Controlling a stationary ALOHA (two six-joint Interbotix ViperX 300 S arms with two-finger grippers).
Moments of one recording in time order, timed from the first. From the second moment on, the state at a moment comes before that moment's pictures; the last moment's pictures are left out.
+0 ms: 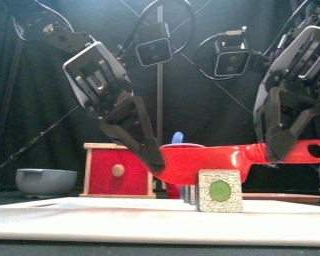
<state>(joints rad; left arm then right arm) -0.17 0.19 0.58 -0.05 0.05 0.00 0.23 -0.07 0.81 0.46 0.19 -0.06</state>
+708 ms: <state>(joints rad) -0.22 0.20 0.58 -0.12 0.05 0.00 0.28 -0.04 0.79 0.51 0.19 -0.06</state>
